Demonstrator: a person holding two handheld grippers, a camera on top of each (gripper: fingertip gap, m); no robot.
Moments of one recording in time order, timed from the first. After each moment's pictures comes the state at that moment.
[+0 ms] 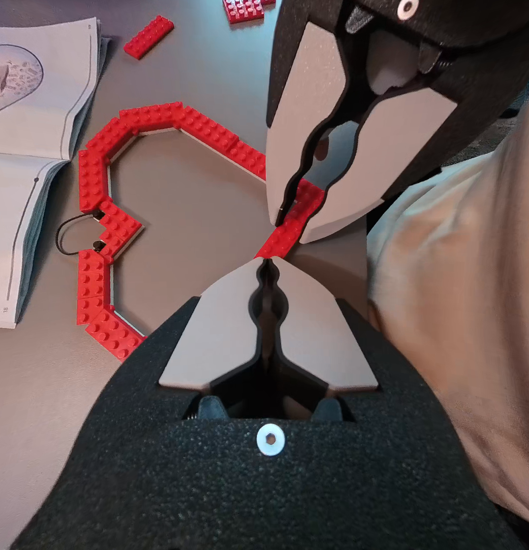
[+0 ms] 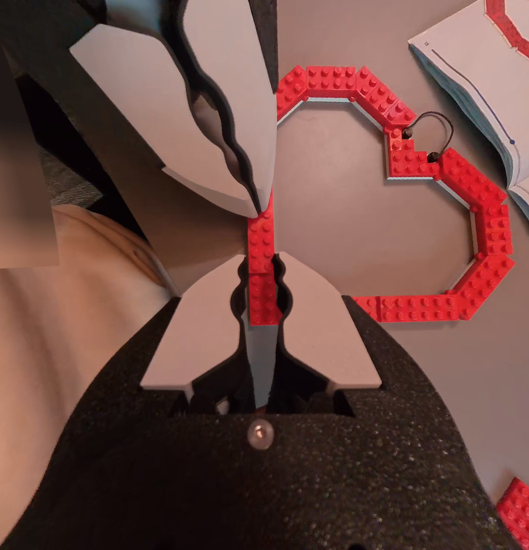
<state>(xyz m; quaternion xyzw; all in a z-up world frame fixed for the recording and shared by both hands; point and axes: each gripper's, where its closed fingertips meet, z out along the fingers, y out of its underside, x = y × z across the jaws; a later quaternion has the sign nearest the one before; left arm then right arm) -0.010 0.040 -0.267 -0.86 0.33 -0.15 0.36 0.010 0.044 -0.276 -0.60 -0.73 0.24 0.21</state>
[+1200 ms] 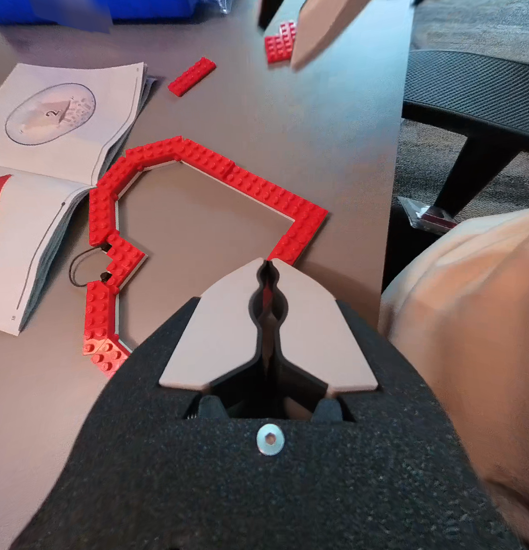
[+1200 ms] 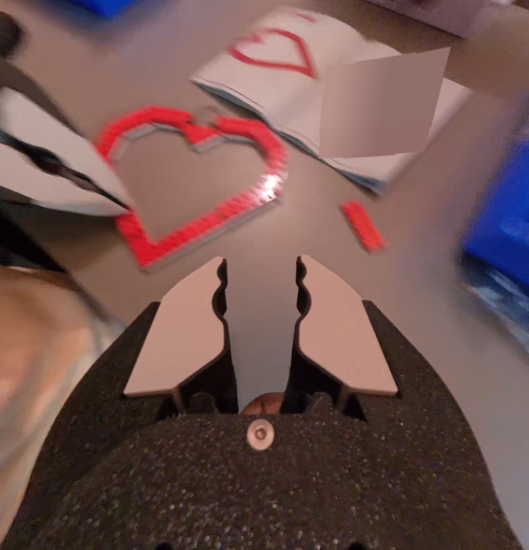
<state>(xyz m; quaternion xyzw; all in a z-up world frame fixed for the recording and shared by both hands) 0.007 0.063 -0.267 -0.86 0.28 -0.08 0.42 0.081 0.164 -0.232 -0.69 -0.58 0.30 0.31</state>
